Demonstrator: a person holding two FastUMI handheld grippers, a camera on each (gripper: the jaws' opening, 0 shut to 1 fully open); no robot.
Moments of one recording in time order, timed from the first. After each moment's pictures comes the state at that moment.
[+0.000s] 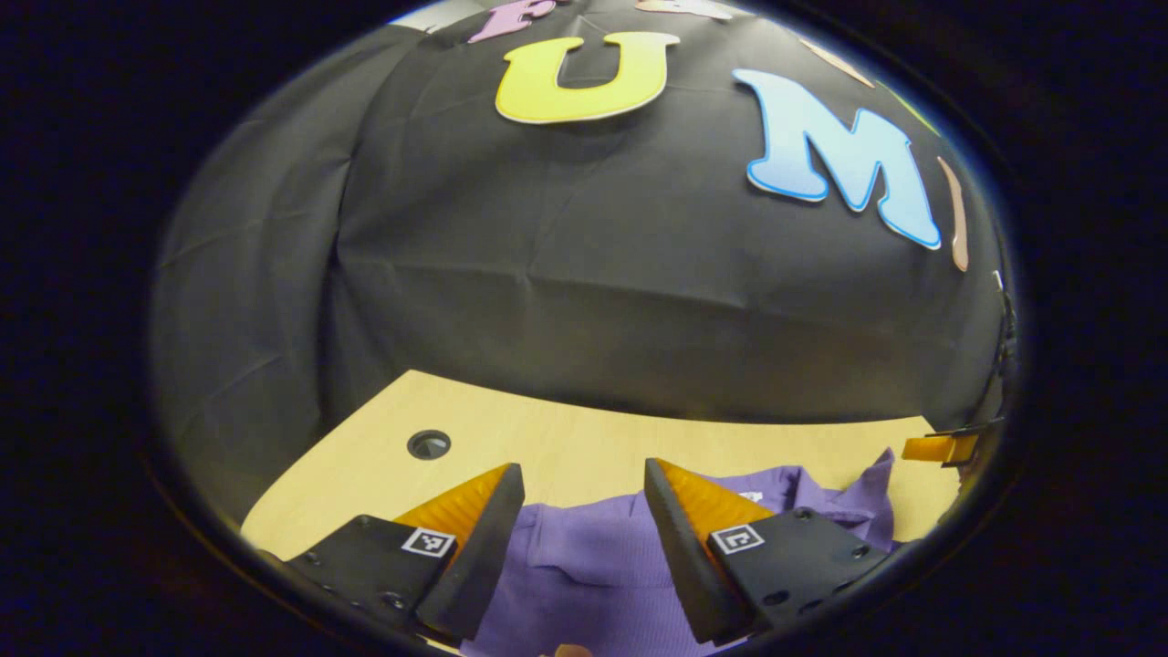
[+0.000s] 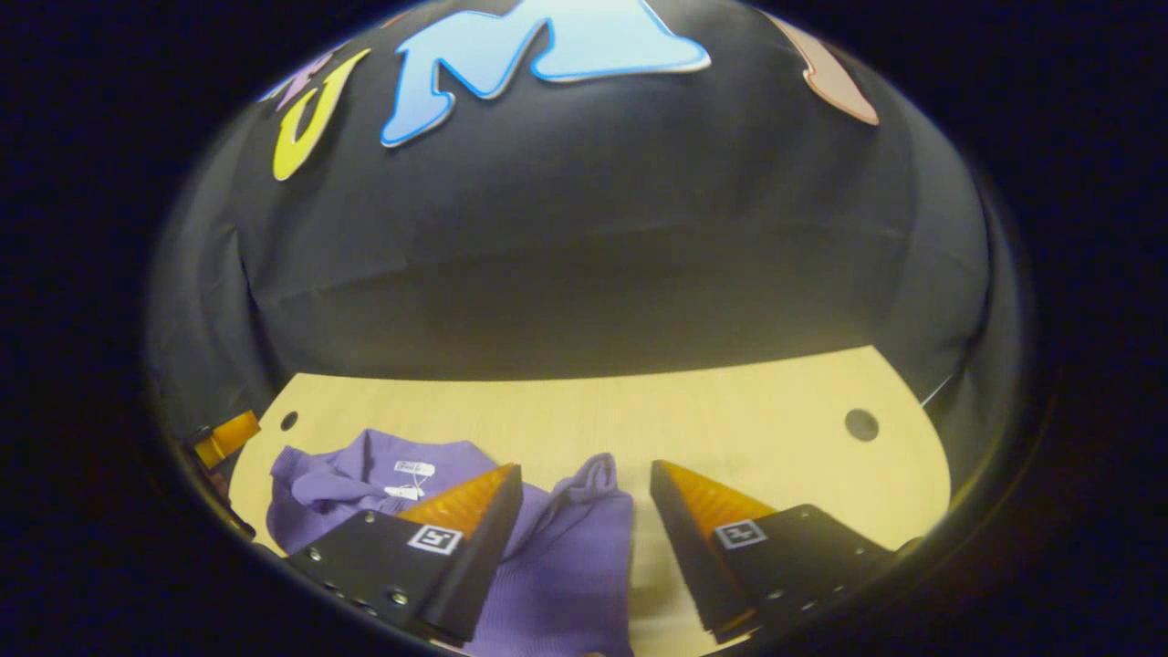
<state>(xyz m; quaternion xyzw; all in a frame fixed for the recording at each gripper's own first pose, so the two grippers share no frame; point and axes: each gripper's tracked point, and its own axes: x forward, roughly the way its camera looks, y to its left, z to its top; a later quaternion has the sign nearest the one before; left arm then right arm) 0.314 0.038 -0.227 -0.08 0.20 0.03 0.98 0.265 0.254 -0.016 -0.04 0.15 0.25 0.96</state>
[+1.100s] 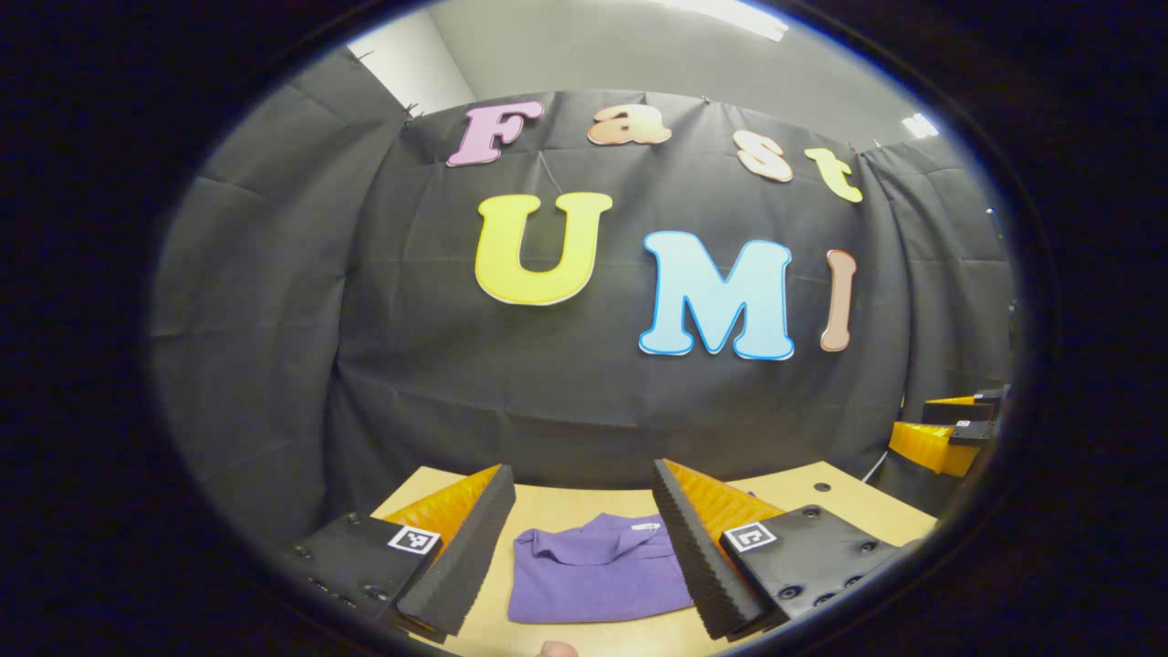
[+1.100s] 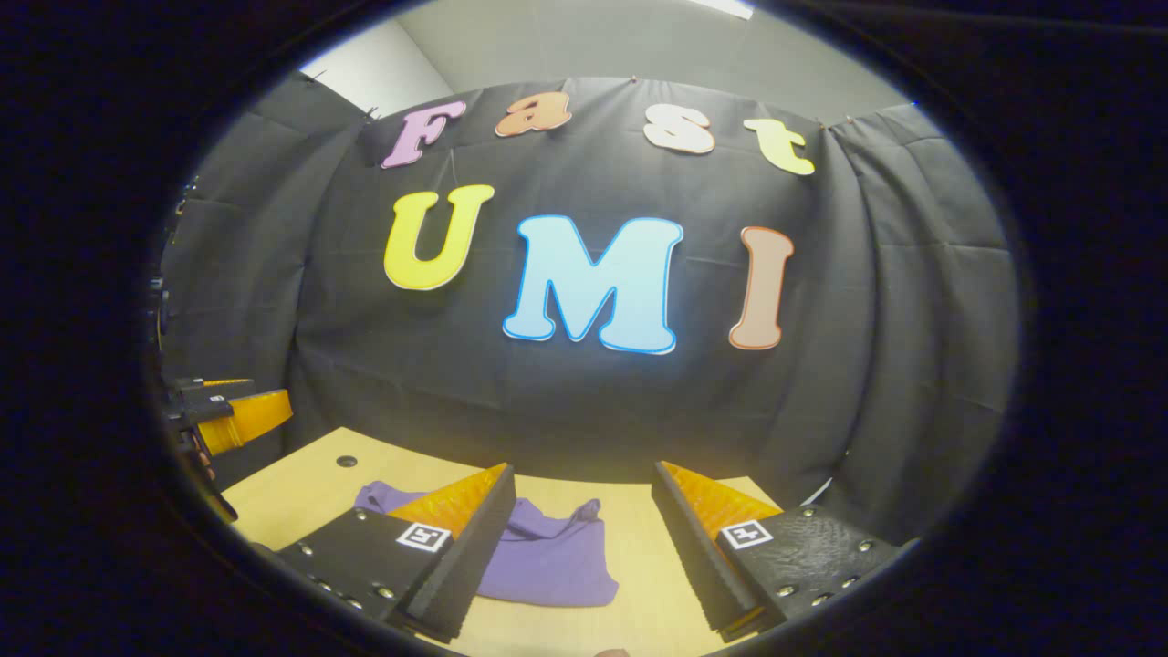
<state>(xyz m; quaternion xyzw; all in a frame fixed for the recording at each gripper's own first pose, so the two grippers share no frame) 0.090 0.031 -0.004 -0.07 0.03 -0.05 1.00 -0.029 0.182 0.122 -0.06 -0.10 0.19 0.98</state>
